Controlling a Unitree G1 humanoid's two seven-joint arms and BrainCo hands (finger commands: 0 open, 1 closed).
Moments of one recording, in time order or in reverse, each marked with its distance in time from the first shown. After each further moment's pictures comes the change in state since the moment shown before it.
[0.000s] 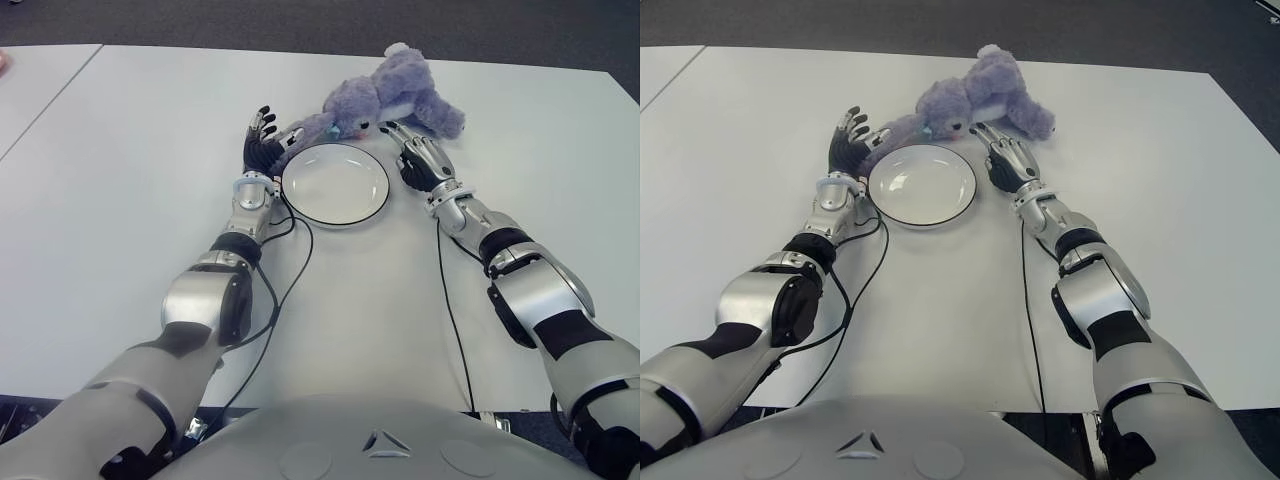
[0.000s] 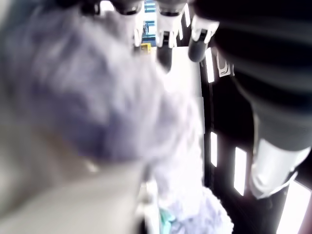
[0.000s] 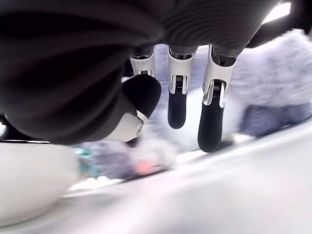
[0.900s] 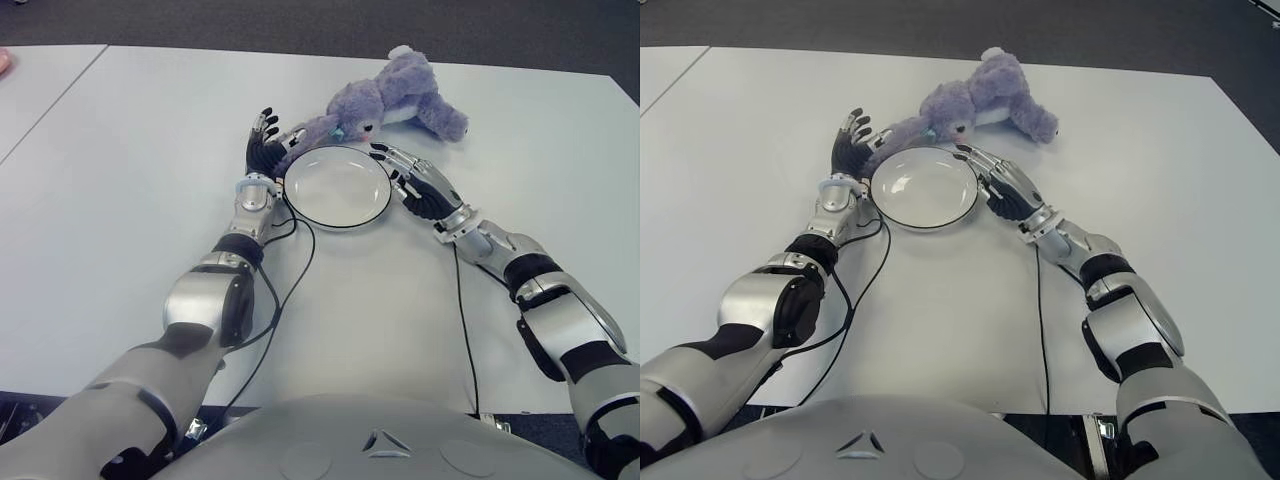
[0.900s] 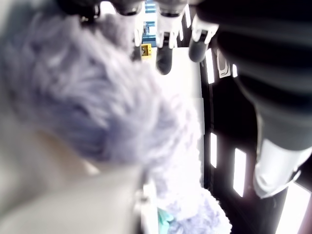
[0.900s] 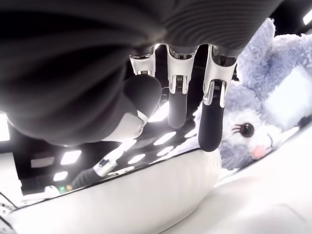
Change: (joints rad) left arm 0.003 -0.010 0.002 0.000 -0.001 0.000 0.000; right arm 0.201 -0.139 -0.004 -0.245 0.071 -0.392 0.039
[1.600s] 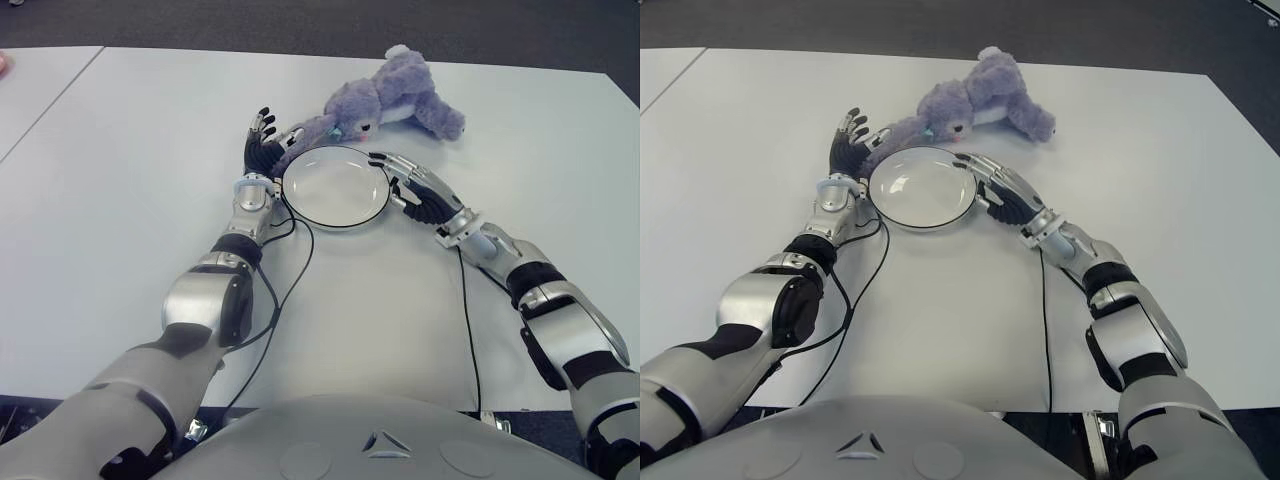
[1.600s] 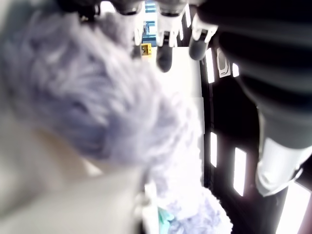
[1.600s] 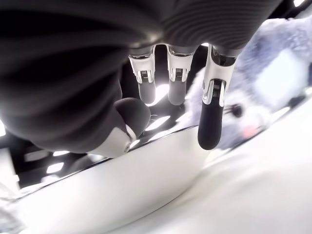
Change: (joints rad) left arm -0.001 0.009 0.000 0.000 0.000 0.000 0.000; right arm -0.055 0.033 -0.064 0.028 0.078 0.058 0.166
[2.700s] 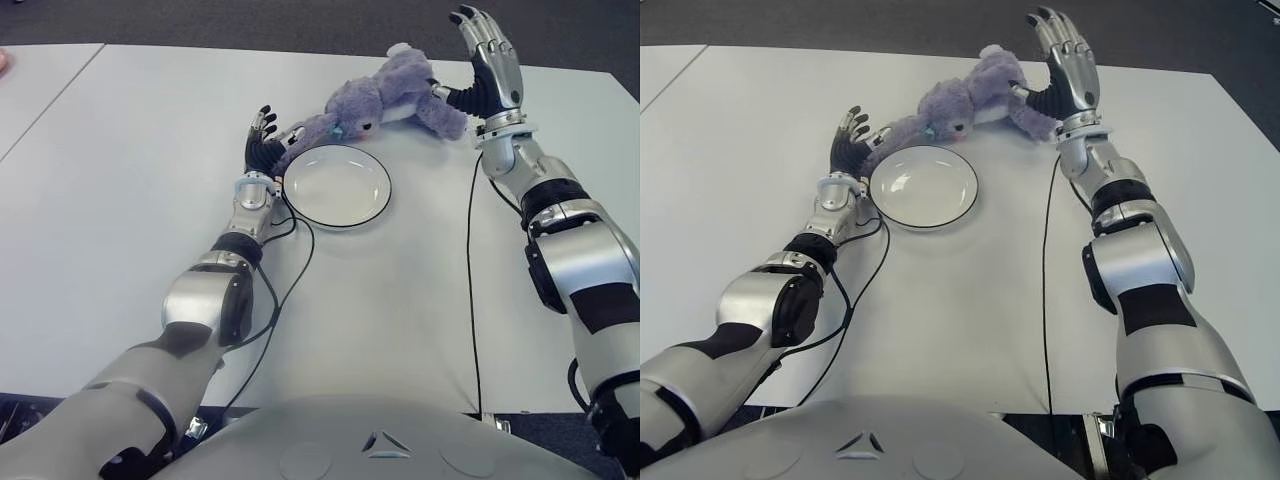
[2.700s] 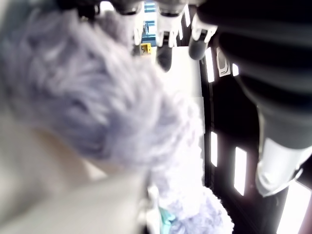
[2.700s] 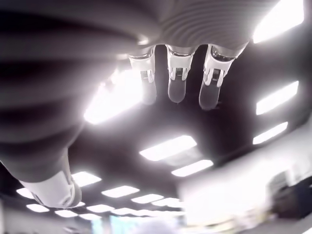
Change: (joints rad) left arm -0.004 -0.004 -0.001 0.000 0.002 0.000 0.000; right arm -0.390 -0.022 -0.041 0.222 -0.089 0.461 -0.291
